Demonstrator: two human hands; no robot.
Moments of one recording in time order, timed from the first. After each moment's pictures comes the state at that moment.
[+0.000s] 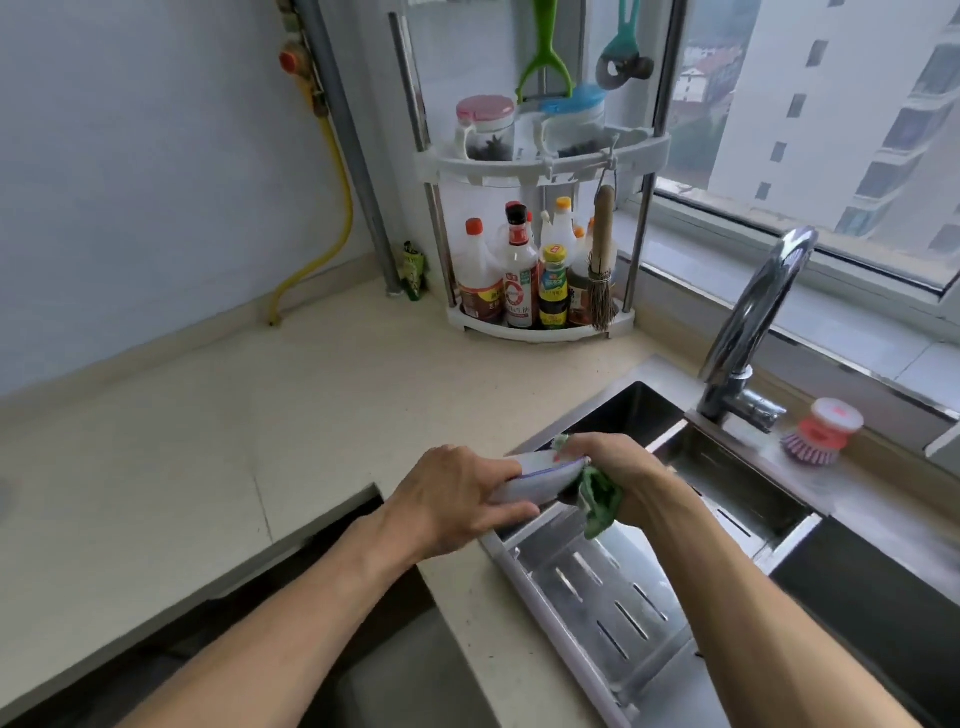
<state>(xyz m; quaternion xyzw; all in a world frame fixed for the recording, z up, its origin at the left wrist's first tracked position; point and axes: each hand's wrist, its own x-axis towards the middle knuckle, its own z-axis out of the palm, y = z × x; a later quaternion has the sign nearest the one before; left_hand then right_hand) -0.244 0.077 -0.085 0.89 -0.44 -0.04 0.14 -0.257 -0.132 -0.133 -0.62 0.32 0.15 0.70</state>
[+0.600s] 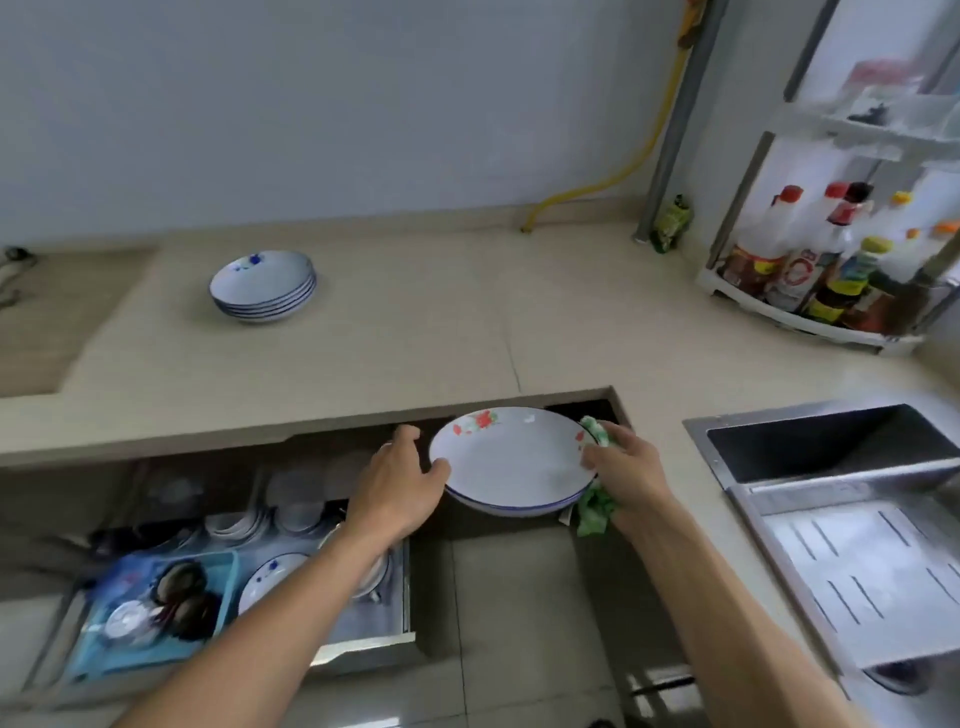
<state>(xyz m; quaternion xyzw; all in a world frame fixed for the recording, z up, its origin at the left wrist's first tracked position) -0.407 0.394 -0.140 0.93 0.18 -0.05 0.30 -0.343 0.167 -0.159 -0.69 0.21 0.10 0.68</state>
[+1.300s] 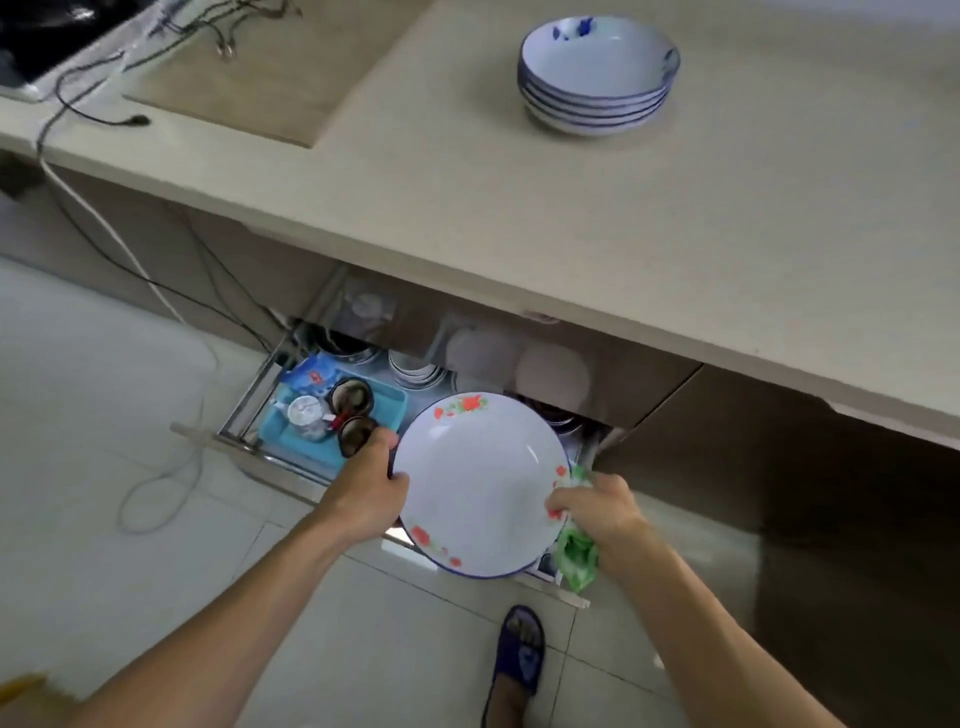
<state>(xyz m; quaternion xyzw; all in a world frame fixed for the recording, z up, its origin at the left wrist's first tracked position) -0.535 0.698 -0.336 0.78 0.46 -0.12 0.42 -0.389 0.504 -0.365 -0.80 0.12 0.42 0.41</state>
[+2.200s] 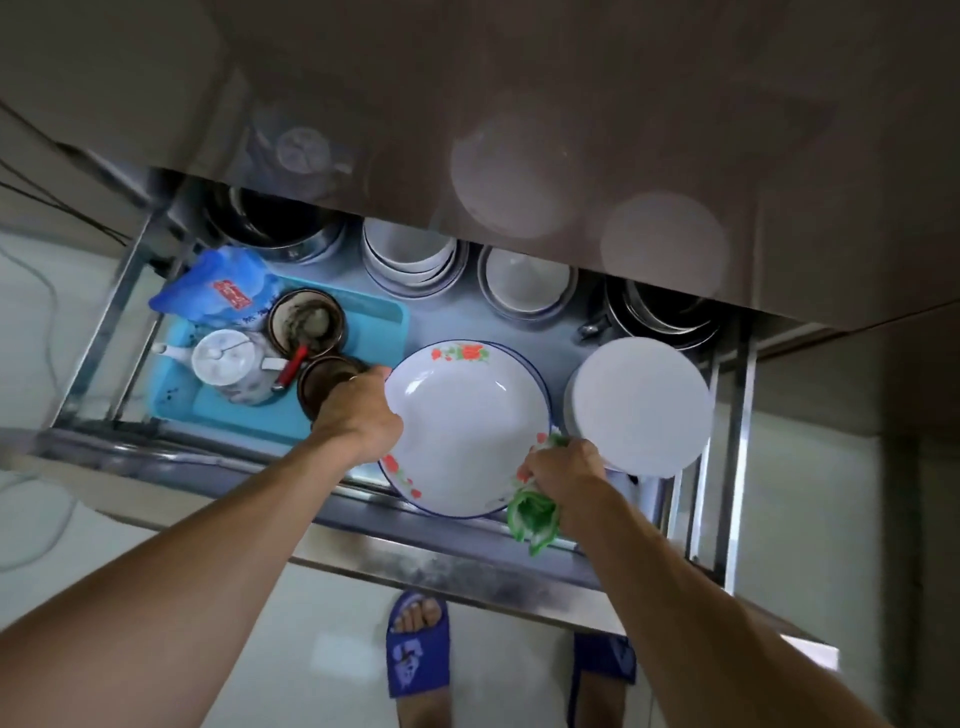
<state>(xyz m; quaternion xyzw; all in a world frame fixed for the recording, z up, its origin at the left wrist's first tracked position) -0.500 0.874 -0.661 0.82 0.41 -0.25 0.33 -0.429 0.672 -0.696 -0.81 0.22 0.44 0.32</state>
